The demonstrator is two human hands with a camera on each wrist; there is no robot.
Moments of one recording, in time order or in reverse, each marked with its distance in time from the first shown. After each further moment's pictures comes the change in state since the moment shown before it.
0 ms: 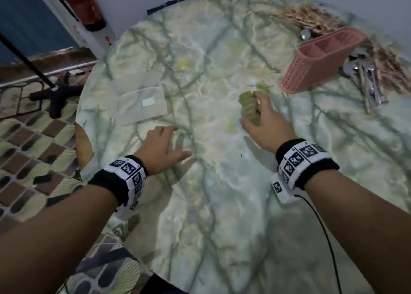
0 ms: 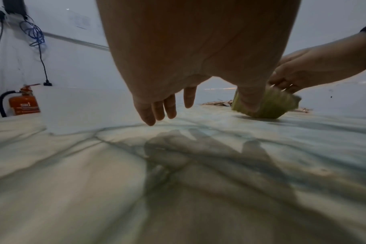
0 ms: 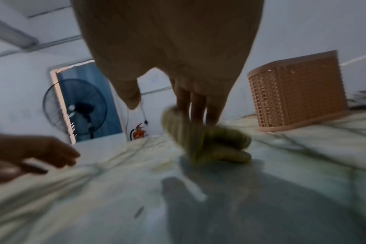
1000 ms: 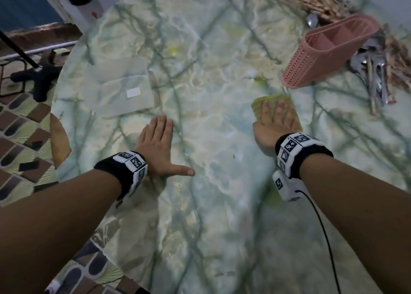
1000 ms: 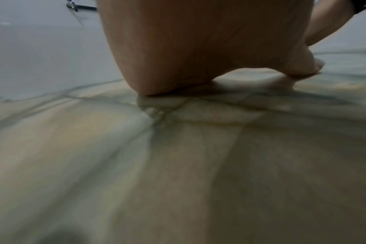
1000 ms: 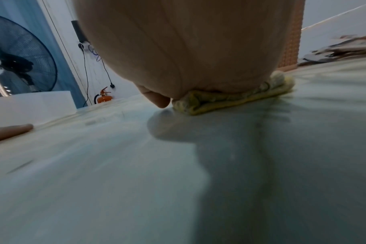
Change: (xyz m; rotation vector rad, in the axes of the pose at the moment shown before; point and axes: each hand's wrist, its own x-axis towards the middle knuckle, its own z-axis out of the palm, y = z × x) left_hand 0.035 0.004 0.043 0.334 -0.125 -0.011; right_hand 0.043 0.071 0.018 -0.599 -0.301 0.436
